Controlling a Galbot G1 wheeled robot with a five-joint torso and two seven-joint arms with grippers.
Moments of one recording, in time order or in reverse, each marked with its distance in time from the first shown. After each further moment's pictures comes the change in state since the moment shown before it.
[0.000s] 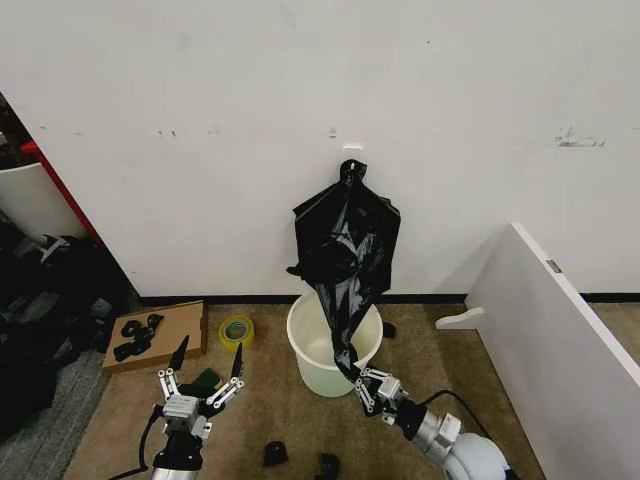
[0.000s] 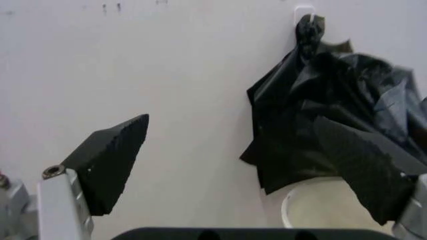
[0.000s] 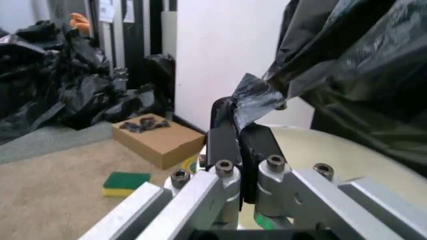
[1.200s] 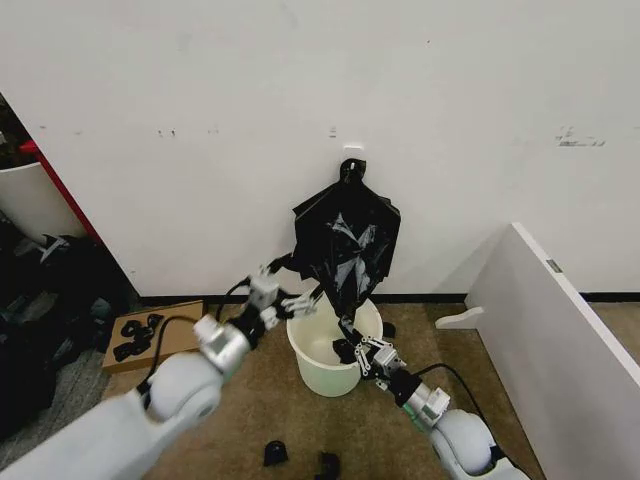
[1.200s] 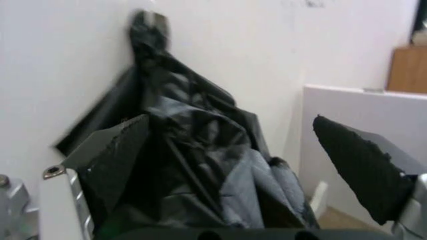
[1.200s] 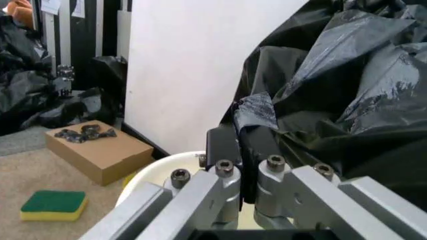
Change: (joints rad) left arm -1.092 0.576 0.809 0.136 -0.596 0.432 -0.083; right arm 0.050 0.071 0.040 0.027 -0.146 -0.033 0.132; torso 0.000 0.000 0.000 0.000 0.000
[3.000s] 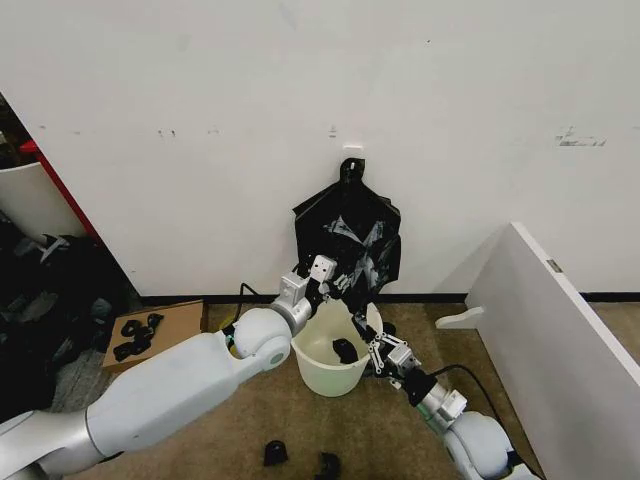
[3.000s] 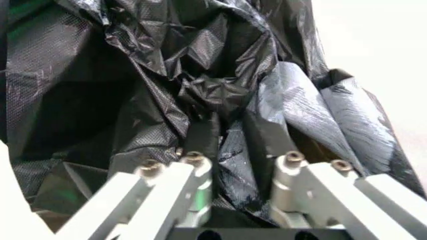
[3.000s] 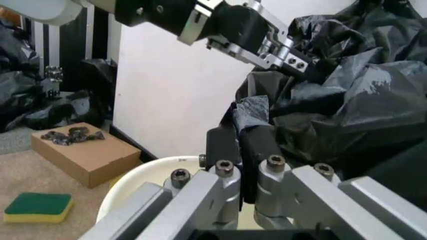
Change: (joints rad) left arm -0.274 -0.196 0.244 0.189 -0.201 0.282 -0.224; right arm -0.046 -0.008 0.054 0.056 -0.005 0.011 -0.003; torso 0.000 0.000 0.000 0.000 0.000
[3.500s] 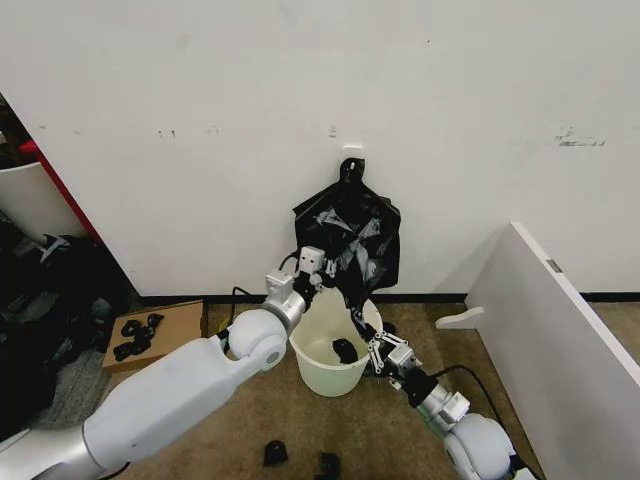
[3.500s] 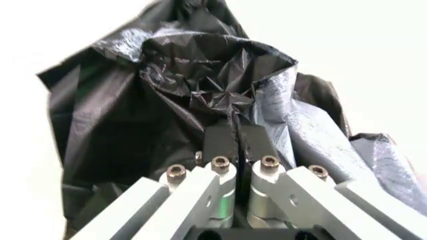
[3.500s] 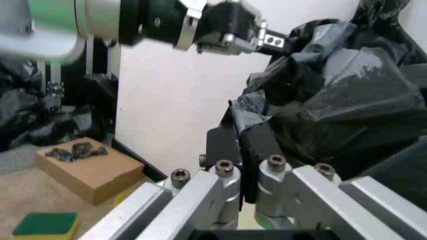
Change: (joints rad) left arm 0.135 0.001 -0.152 -0.021 -0.009 -0.215 0.015; right arm -0.034 -0.011 -0.007 0.095 0.039 -0.051 0.026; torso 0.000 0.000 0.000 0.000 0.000
